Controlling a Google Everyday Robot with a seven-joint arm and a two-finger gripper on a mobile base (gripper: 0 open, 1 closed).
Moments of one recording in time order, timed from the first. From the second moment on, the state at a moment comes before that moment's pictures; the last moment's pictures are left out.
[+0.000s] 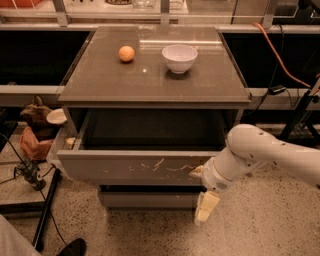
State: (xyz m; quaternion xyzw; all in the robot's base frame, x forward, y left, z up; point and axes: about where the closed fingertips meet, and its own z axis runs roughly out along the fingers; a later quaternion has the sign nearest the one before) arm 0.469 -0.119 0.594 -0.64 0.72 0.21 0.15
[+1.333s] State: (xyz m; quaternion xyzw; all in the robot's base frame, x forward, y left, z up) arm 0.584 -0.142 0.640 -0.65 0.71 0.14 0.23
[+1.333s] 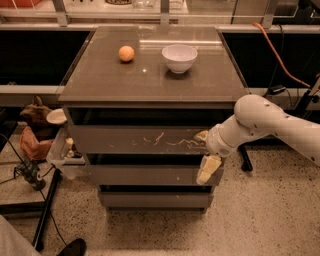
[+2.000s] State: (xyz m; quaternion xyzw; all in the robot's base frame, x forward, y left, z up) arm 0.566 -0.178 0.661 -0.61 0.74 0.11 0.24
